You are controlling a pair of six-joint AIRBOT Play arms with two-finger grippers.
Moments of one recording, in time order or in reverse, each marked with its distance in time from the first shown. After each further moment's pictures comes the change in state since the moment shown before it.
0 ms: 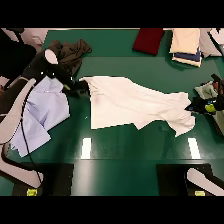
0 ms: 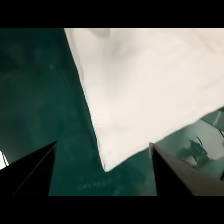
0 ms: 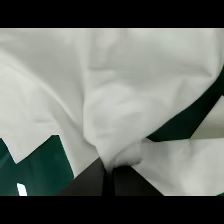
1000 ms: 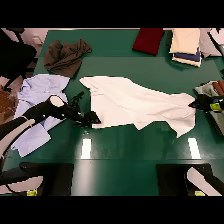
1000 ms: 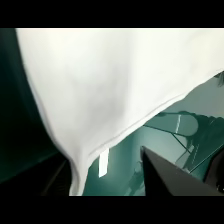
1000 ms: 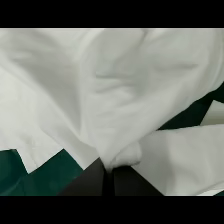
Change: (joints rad) left arm -0.163 0.294 -0.721 -0.315 0.531 0.167; right arm -0.029 0.119 -0.004 0.030 -0.003 0.003
